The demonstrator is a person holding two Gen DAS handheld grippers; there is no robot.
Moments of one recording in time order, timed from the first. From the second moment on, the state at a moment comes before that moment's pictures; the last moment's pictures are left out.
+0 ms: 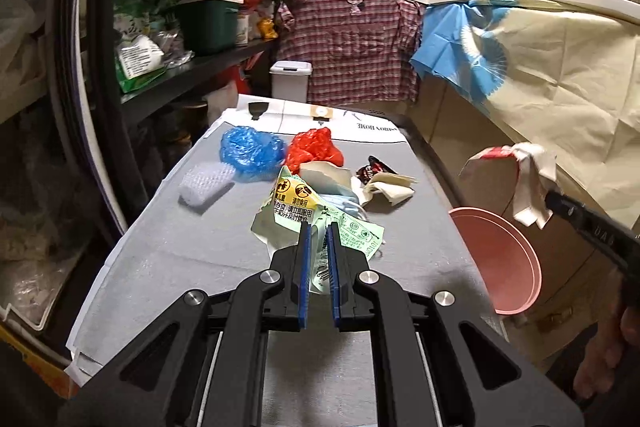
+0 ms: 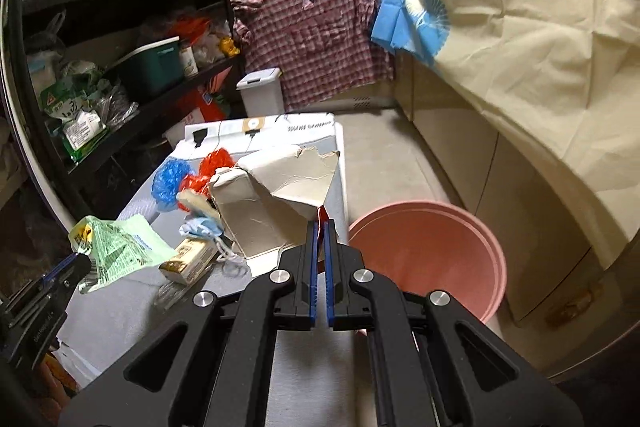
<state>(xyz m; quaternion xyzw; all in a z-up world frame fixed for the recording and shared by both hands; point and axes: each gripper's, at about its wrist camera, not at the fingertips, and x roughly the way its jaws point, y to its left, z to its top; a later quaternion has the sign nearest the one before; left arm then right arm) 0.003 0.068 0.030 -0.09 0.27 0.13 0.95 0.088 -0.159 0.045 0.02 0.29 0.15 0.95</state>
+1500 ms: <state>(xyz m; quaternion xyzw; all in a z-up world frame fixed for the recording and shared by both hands) 0.140 -0.084 0.003 -0.02 0.31 -0.06 0.95 0.186 -0.283 0.013 0.07 0.32 0.02 0.94</state>
